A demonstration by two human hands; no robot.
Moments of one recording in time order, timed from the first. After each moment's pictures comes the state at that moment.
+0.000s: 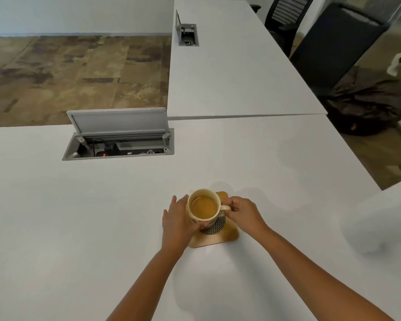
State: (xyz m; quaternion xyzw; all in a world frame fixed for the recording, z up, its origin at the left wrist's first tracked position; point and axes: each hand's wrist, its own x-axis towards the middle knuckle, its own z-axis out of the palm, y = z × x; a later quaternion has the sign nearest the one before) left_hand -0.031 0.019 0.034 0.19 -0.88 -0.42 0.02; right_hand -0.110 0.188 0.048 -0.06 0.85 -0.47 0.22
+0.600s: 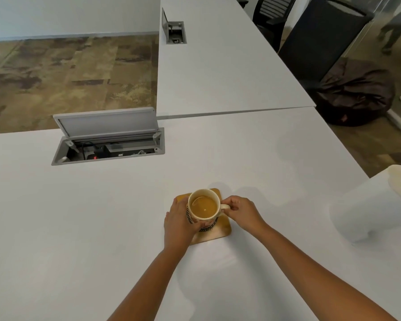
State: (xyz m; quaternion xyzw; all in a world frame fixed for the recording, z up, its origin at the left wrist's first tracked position) left_hand -0.038 0.041 0.027 0.17 -0.90 -0.41 0.03; right_hand -0.111 0.215 0.036 -0.06 0.85 -0.47 0.22
